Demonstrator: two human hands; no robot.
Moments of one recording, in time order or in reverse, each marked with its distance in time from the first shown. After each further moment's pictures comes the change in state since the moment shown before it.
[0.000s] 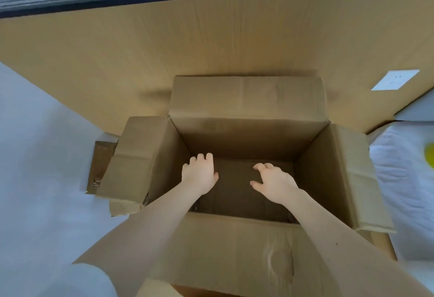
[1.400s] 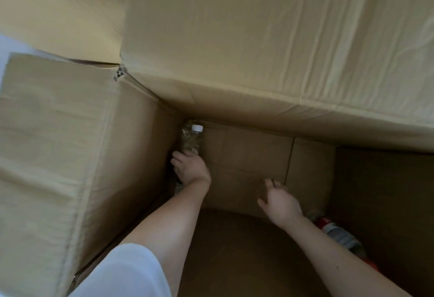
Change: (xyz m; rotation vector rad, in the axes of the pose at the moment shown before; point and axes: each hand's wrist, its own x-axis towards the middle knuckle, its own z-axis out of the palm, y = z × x) left_hand 0.179 -0.040 0.222 -0.309 -0.257 -0.727; right_hand 0.163 0.025 0.160 -0.013 -0.415 0.218
